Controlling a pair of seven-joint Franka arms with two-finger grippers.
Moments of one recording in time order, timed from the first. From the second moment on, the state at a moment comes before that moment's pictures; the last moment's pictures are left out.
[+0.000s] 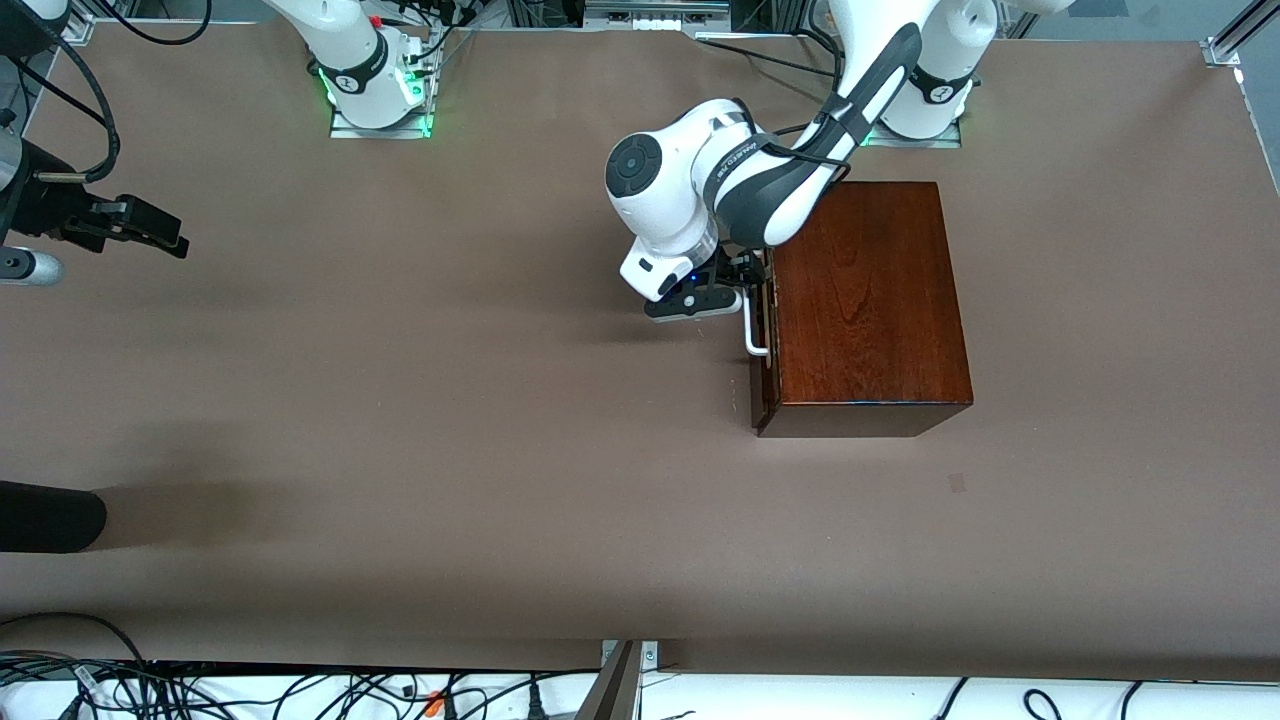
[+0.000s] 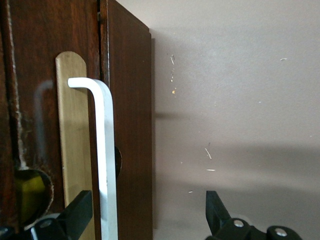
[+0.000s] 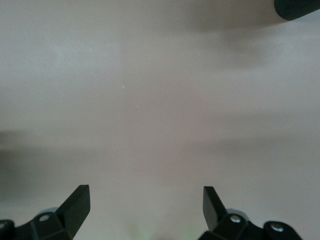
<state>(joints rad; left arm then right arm) -0.55 0.56 -0.30 -1.60 0.40 1.83 -1.01 0.12 0.03 -0.14 -1.62 0.01 1.56 0.04</state>
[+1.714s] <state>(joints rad) -0.58 0.57 -0.30 -1.64 0.40 2.06 -1.17 0.12 0.03 -0.14 -1.62 0.01 1.56 0.04</state>
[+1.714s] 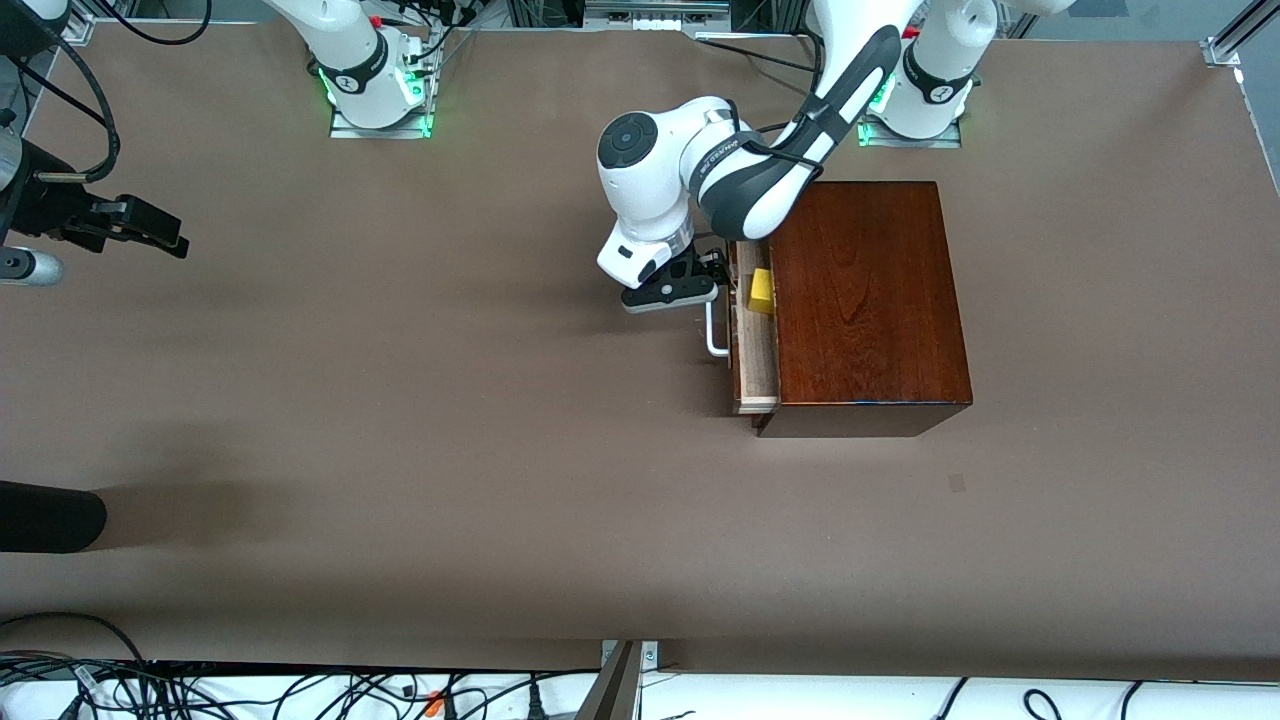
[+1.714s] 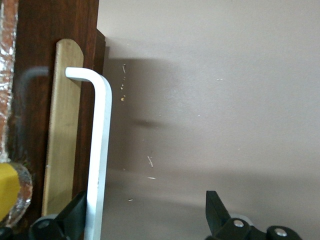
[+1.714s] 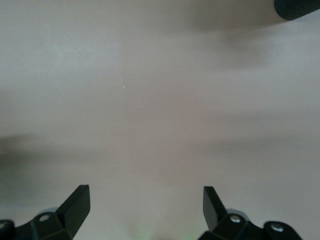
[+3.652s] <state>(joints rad) -0.64 0.59 -0.31 -1.38 0.37 1.78 -1.03 0.12 0.03 -0.14 -1.62 0.01 1.56 0.04</state>
